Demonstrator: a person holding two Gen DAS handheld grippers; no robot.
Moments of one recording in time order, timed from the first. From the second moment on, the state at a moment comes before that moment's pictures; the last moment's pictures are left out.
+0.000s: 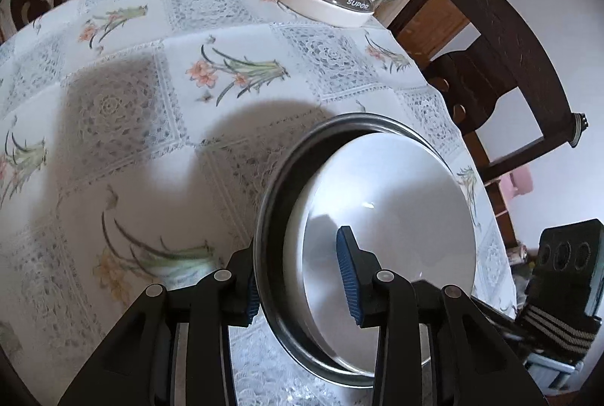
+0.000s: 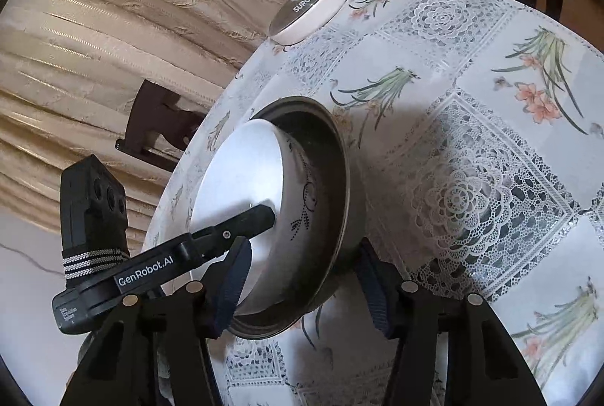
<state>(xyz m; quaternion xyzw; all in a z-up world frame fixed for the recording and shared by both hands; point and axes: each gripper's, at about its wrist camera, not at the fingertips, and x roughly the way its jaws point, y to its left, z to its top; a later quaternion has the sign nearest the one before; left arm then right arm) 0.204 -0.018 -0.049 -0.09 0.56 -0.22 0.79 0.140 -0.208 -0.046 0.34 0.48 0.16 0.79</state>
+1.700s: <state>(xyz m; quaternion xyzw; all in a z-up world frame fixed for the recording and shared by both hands) -0.014 0.217 0.043 -0.14 0.49 -0.13 0.85 0.020 -0.010 0.030 0.22 0.52 0.34 0.75</state>
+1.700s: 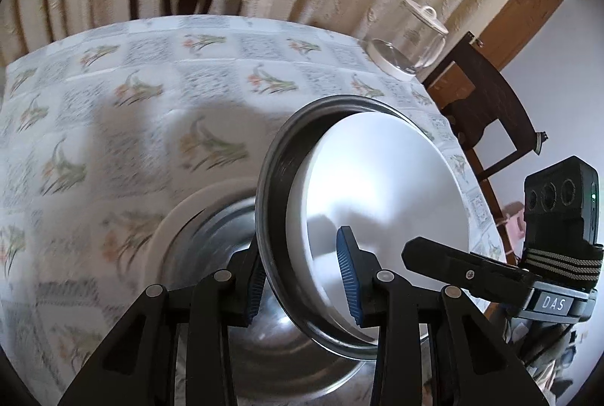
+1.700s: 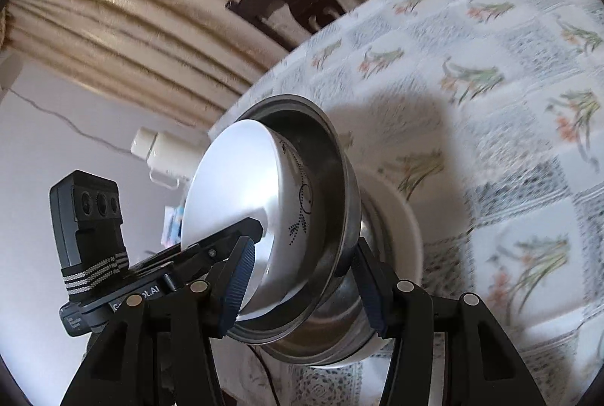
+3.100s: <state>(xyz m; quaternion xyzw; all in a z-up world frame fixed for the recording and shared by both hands) -0.064 0.256 0.016 -0.20 0.50 -0.13 0.83 -0.002 0.019 0.023 0.14 0.55 0.30 0.76</state>
